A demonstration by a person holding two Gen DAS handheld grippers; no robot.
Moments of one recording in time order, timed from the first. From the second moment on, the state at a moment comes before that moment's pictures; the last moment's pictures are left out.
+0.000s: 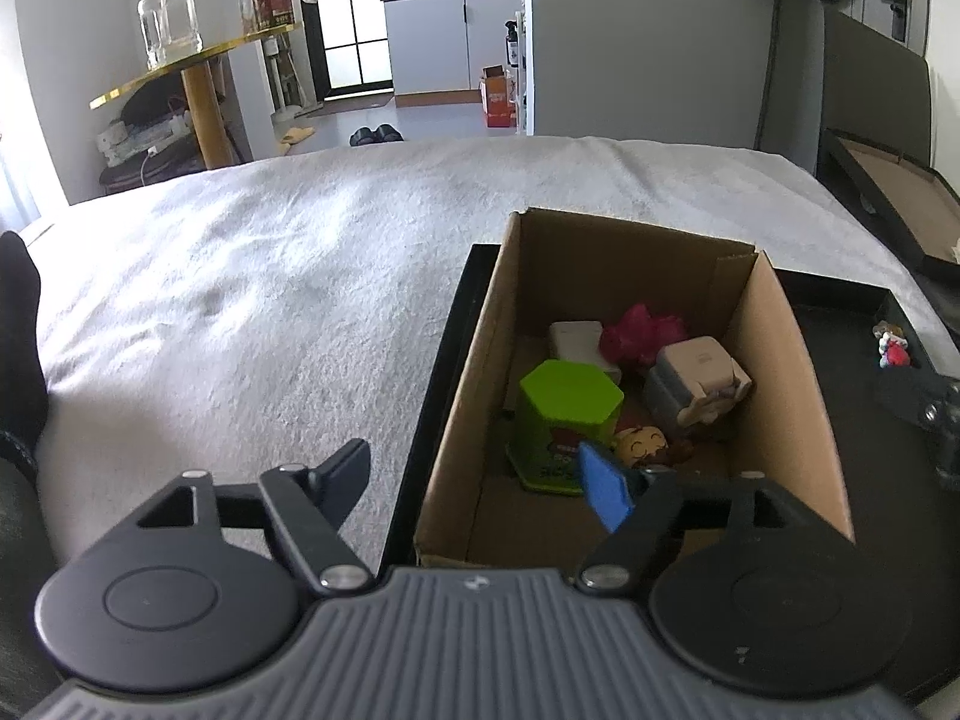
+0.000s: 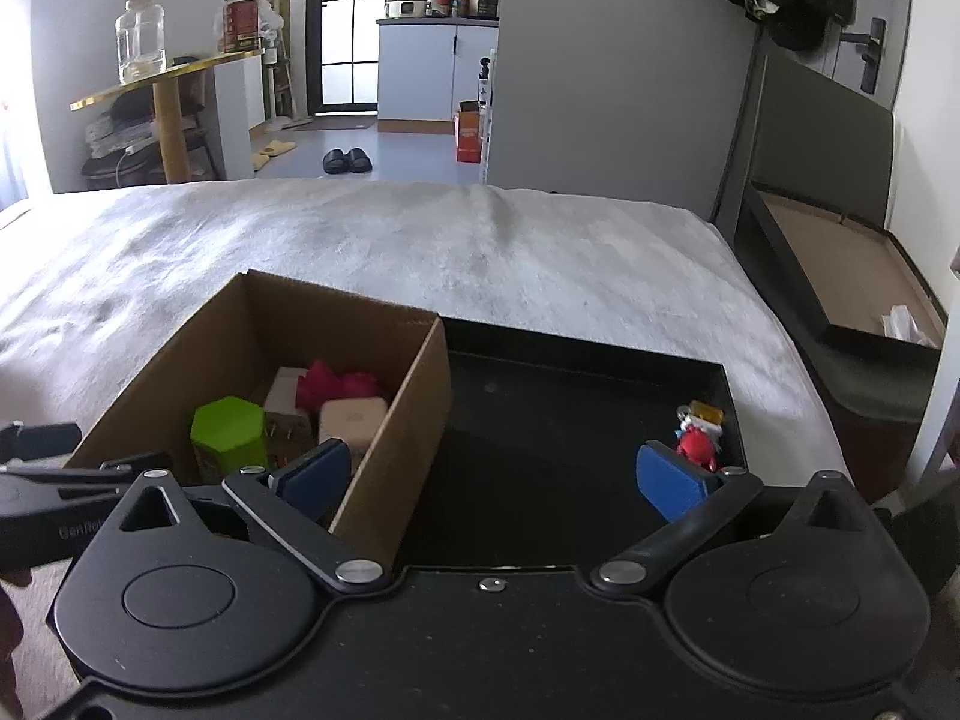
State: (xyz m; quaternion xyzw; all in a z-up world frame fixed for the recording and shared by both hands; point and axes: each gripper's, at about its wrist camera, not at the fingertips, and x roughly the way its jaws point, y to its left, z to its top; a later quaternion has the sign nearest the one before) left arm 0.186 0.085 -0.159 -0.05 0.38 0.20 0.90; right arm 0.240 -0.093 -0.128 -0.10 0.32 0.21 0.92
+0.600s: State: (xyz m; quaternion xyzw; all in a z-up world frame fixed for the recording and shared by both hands) left arm 0.187 0.078 -0.159 -0.03 0.38 0.21 0.90; right arm 0.235 -0.115 -0.143 -0.11 0.34 0.20 0.91
